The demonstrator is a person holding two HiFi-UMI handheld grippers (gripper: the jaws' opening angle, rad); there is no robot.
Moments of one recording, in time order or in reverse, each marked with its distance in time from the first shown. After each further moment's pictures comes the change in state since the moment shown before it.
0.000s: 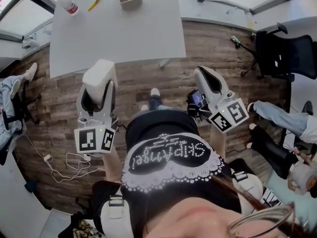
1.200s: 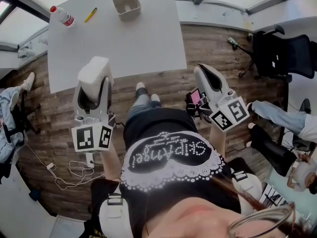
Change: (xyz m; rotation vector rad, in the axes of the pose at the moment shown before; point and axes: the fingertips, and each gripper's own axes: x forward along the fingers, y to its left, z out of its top) left arm 0.068 0.044 0.029 -0.003 -0.031 -0.010; right arm 0.060 -0.022 0.031 0.000 -0.020 -0.040
